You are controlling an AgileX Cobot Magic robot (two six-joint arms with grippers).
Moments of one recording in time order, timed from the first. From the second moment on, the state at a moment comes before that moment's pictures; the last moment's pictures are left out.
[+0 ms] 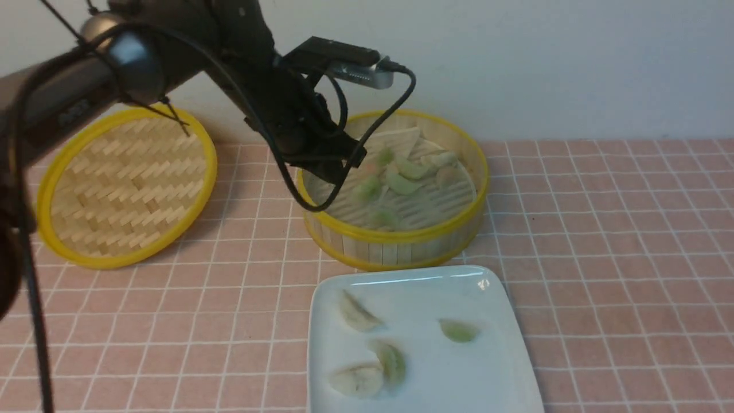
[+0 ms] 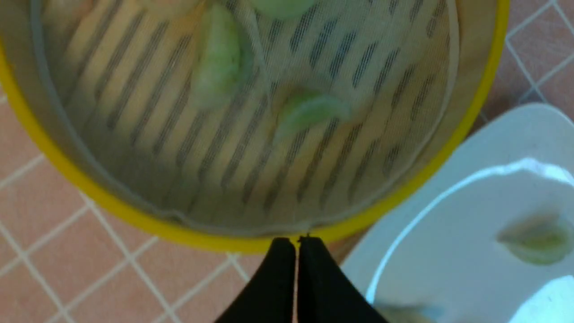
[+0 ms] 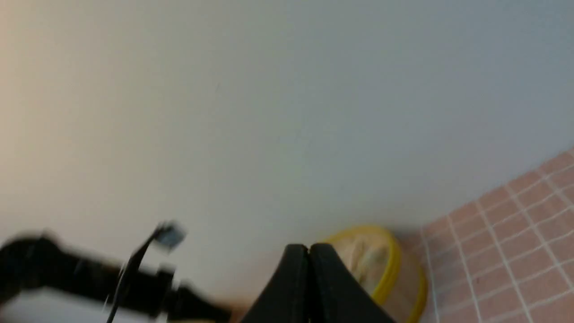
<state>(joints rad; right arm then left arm) 0.05 0.13 -0.32 0.71 0.44 -0.03 -0.35 2.07 -1.89 -0.31 1.03 0.34</state>
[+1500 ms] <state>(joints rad) 0.05 0.70 -0.76 0.44 1.10 -0.10 -0.47 2.38 -2.06 -0.17 0.95 0.42</state>
